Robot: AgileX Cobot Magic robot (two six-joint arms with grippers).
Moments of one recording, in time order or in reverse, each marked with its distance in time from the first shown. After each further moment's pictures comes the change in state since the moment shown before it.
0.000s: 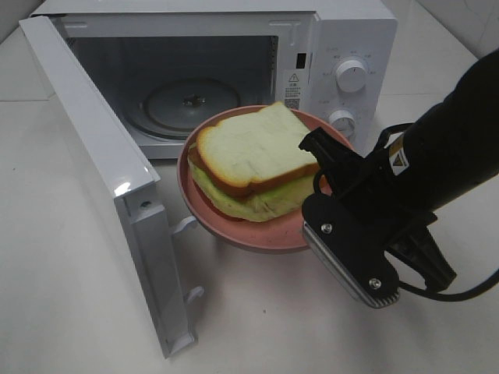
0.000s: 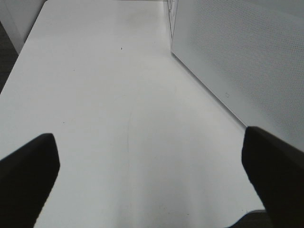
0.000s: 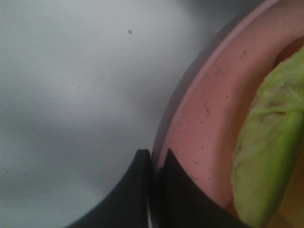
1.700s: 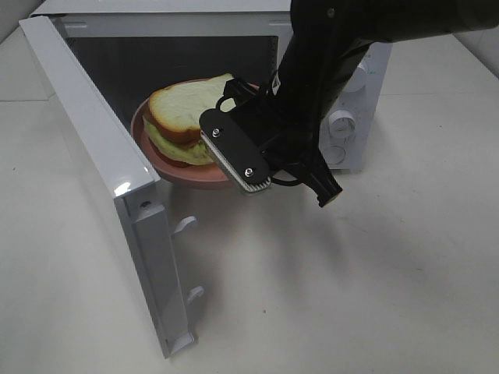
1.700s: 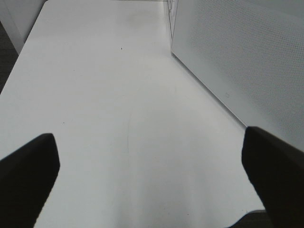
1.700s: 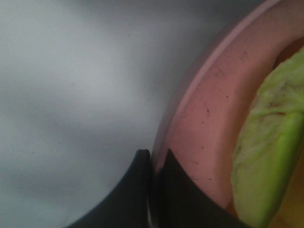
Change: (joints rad) left arm 0.000 0.000 0.000 0.000 0.000 0.000; right arm 0.001 0.397 -0.543 0.023 0.215 0.025
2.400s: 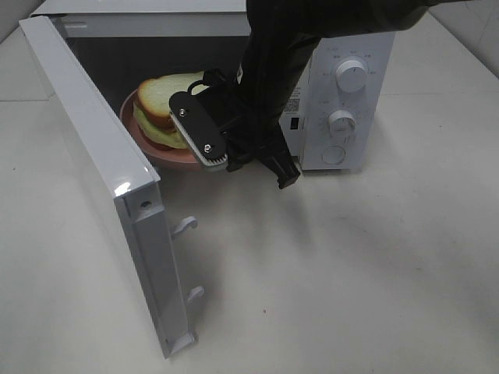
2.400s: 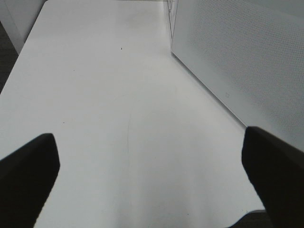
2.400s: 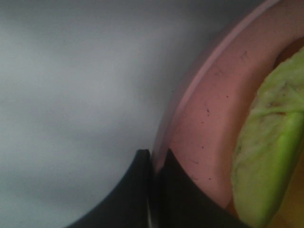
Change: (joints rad) left arm 0.000 0.000 0.000 0.000 0.000 0.000; right arm 0.000 0.180 -0.241 0.000 0.055 0.080
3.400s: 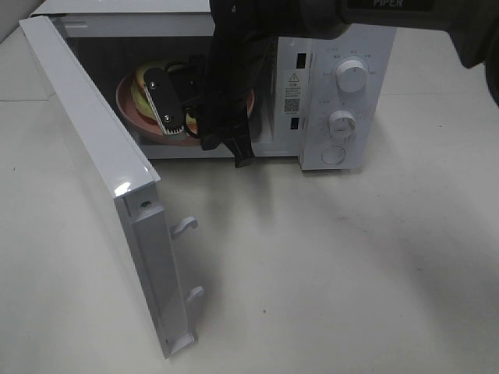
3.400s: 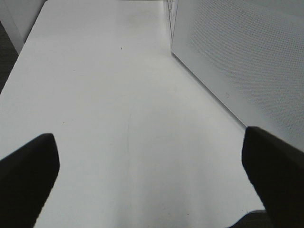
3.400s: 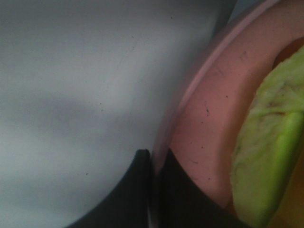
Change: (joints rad) left arm 0.000 0.000 0.000 0.000 0.000 0.000; right arm -0.015 0.230 -0.357 -0.010 0.077 0.153
